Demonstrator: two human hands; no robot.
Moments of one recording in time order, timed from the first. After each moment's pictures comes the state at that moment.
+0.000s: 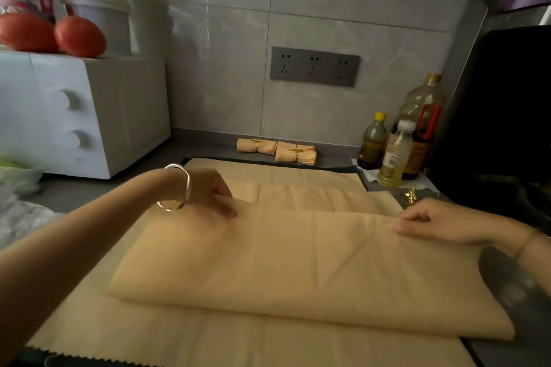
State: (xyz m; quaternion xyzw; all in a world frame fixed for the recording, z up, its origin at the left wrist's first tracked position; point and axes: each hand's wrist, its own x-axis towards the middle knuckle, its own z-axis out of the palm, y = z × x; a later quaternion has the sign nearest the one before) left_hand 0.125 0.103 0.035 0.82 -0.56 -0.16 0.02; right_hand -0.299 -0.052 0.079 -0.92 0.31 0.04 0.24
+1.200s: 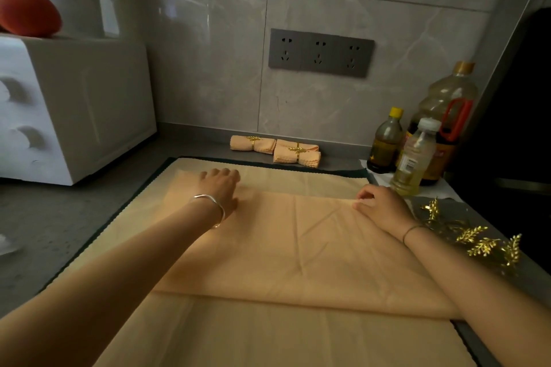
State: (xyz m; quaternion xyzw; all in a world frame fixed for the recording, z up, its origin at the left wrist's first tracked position) left_hand 0.073 0.021 0.003 0.86 -0.51 0.07 0.06; right_hand -0.187 -0.168 -0.005 -0.87 0.44 -0.19 0.13
